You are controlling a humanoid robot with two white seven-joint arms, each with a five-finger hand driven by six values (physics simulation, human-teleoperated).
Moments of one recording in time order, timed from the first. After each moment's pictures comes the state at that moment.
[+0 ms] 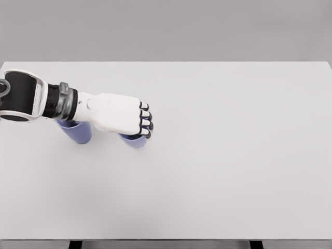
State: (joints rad) left arm -1.28 0.87 -1.41 -1.77 -0.62 -0.61 -0.29; right arm 0.00 0.00 -0.23 0.05 0.14 -0.08 0.04
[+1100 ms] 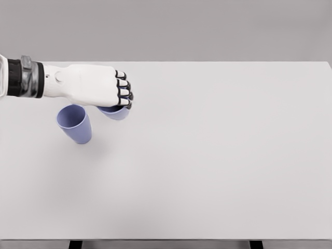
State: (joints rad) left arm -1.33 0.97 -1.32 -1.76 -0.61 -0.61 -0.28; right arm 0.00 0.00 -0.23 0.05 0.14 -0.08 0.04
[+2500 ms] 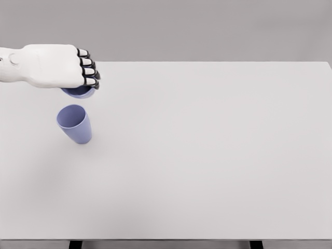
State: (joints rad) left arm -1.39 1.12 -1.31 -1.76 -0.60 -0.61 -0.28; right arm 0.00 0.00 -0.23 0.05 0.14 -0.08 0.04
